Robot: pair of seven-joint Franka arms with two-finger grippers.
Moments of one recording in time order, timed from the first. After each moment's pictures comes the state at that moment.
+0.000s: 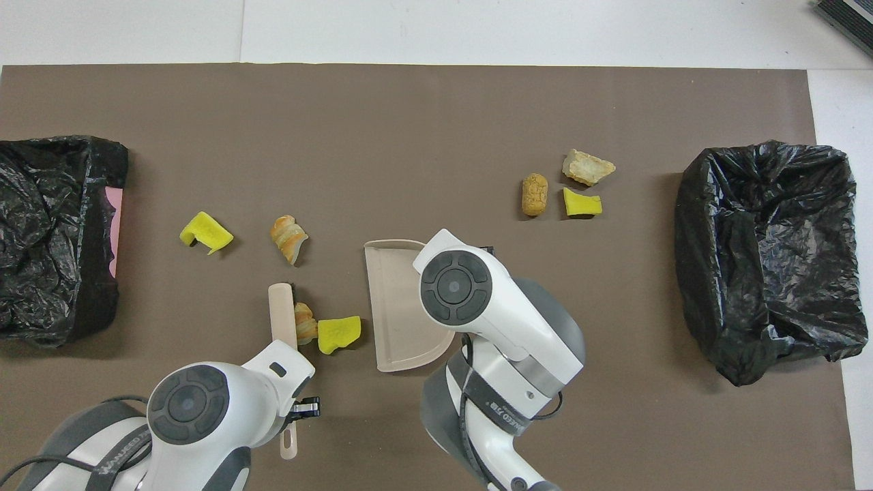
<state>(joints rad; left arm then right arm) -0.48 -0.36 -0.08 -2.59 -0.12 2.05 -0.52 0.52 0.23 0.11 -1.89 -0.26 2.00 -0.84</state>
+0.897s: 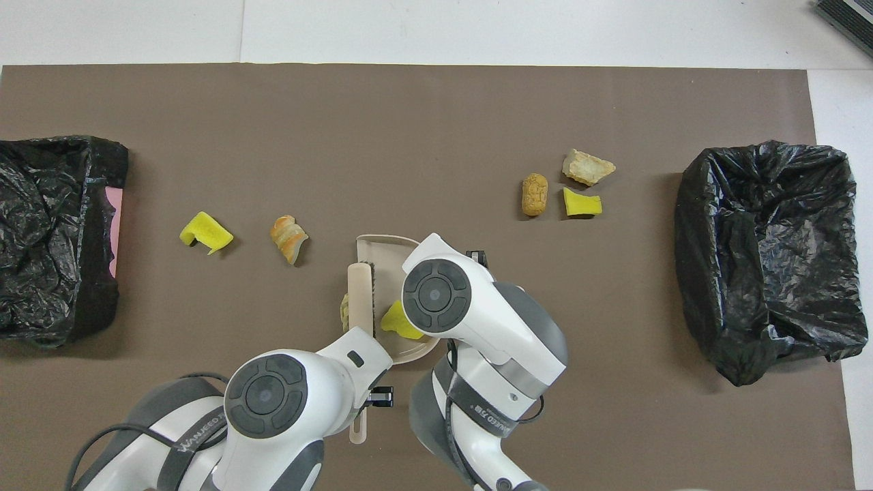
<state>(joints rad) -0.63 -0.21 -0.08 -2.38 -0.21 2.10 -0.52 0.54 0.26 0.11 -1.88 -0.28 2.00 -0.77</state>
